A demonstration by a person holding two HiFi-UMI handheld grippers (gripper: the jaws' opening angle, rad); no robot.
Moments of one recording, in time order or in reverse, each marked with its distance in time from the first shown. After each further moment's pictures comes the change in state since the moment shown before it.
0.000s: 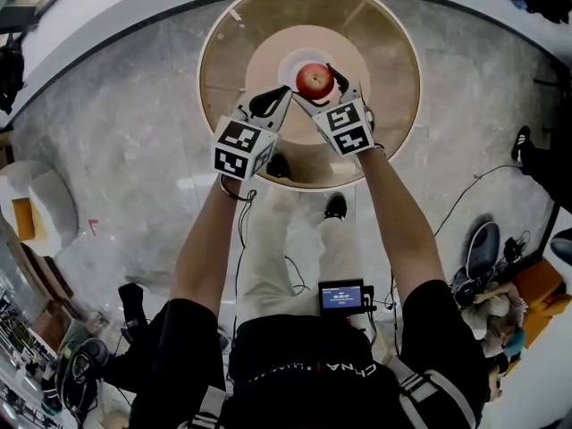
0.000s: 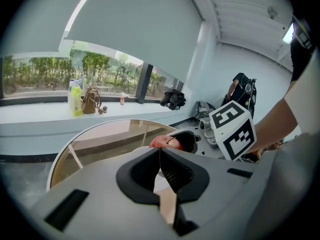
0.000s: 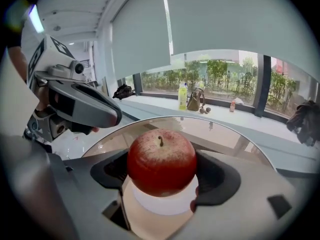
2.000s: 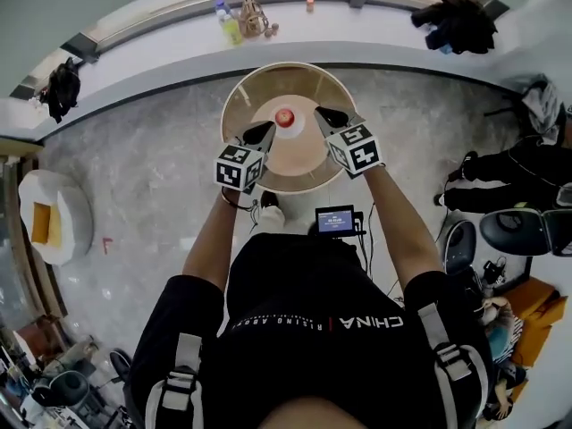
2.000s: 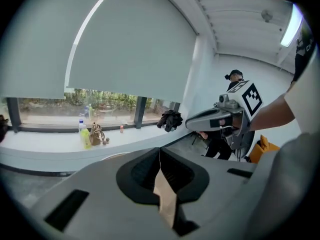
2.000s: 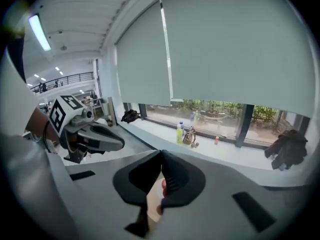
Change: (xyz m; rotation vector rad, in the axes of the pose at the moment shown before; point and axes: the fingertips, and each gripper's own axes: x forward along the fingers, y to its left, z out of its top) left arm -0.237 -0.249 0.211 0.018 -0.121 0.074; right arm -0.436 0.042 0.210 0.008 -0.130 0.006
